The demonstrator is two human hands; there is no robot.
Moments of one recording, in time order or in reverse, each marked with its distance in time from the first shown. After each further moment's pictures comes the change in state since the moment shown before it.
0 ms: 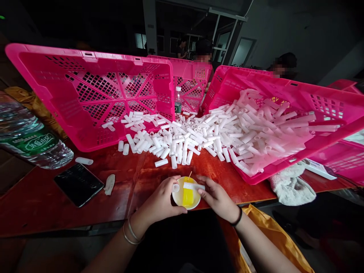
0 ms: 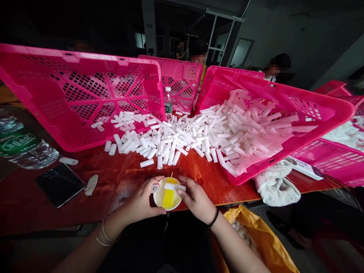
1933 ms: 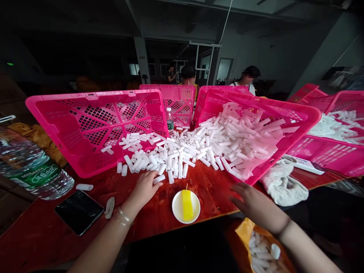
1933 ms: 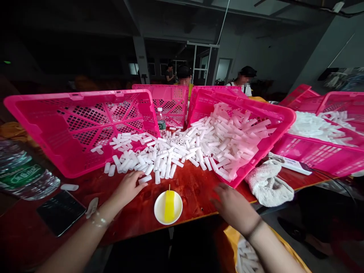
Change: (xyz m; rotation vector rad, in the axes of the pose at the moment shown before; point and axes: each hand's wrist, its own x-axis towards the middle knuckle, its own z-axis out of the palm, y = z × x) left_hand 0.059 -0.020 -0.076 0.574 0.168 -0.119; right_hand -0.037 -0.017 -0.105 -0.752 0.109 0.037
